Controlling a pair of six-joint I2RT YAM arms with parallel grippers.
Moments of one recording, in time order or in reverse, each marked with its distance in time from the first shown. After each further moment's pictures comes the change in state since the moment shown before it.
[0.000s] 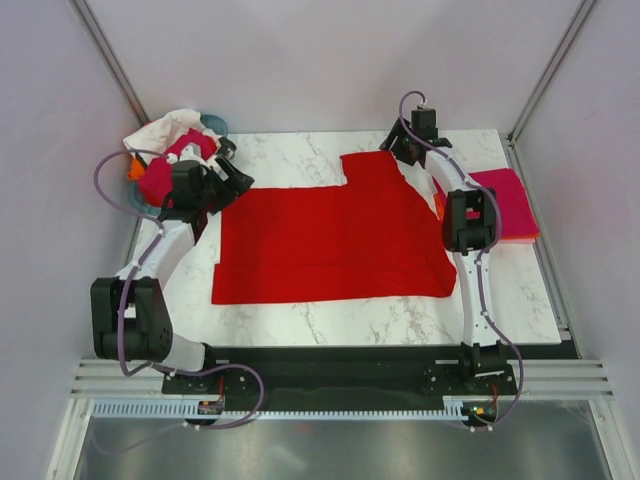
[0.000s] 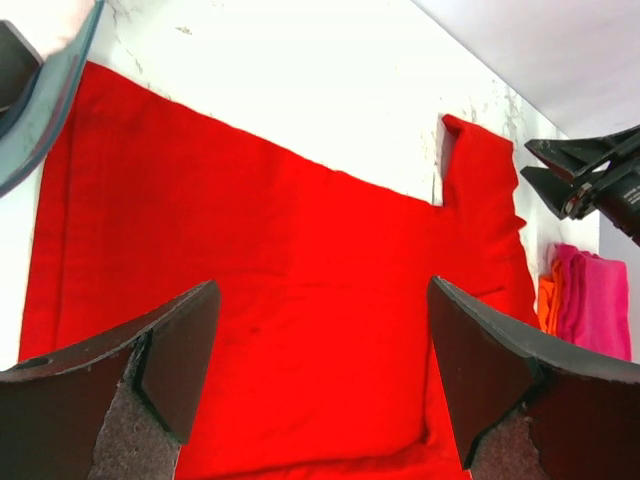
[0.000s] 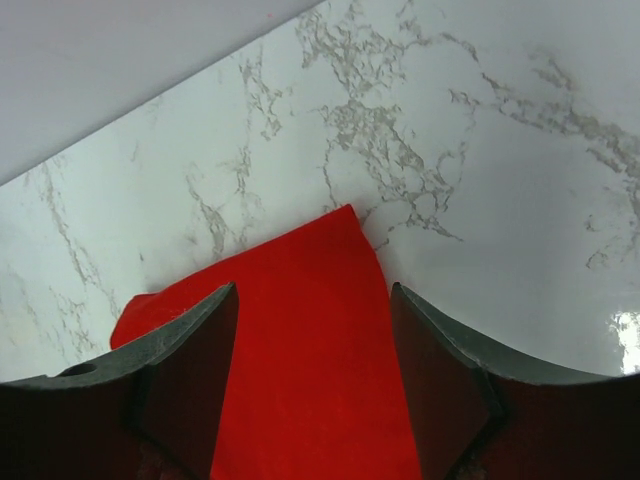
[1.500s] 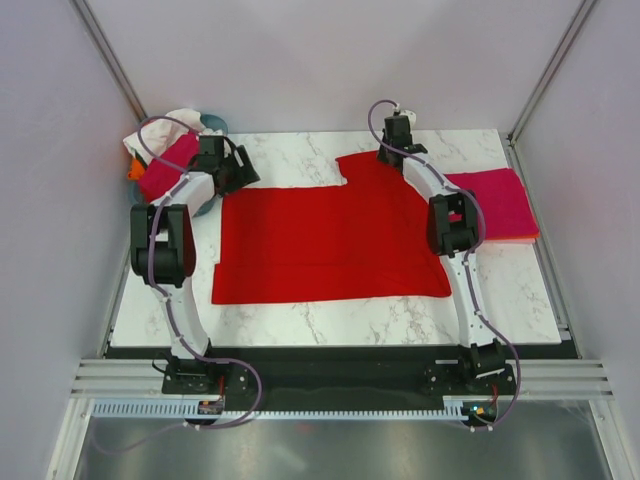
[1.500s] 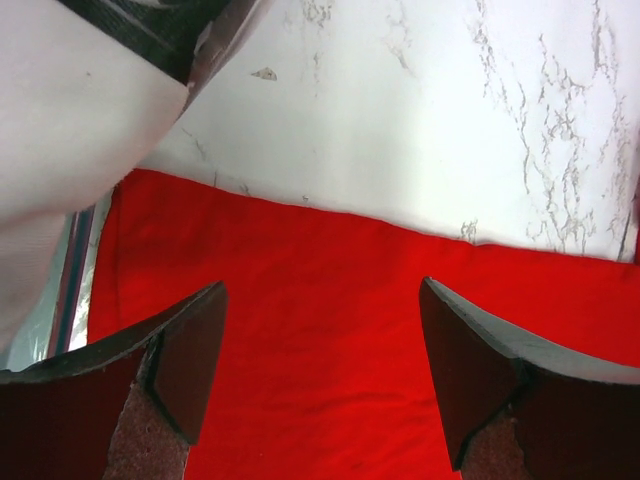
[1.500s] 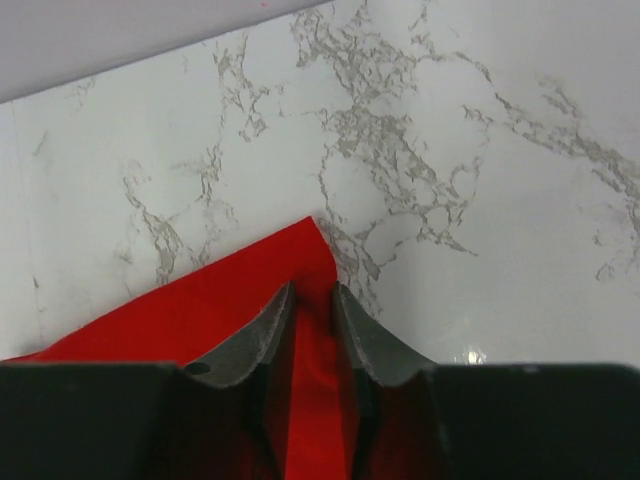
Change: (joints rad) left arm -0.013 0.583 0.523 -0.235 -0.077 0.210; right arm 0.103 0.077 0.048 0.029 0.301 -0.195
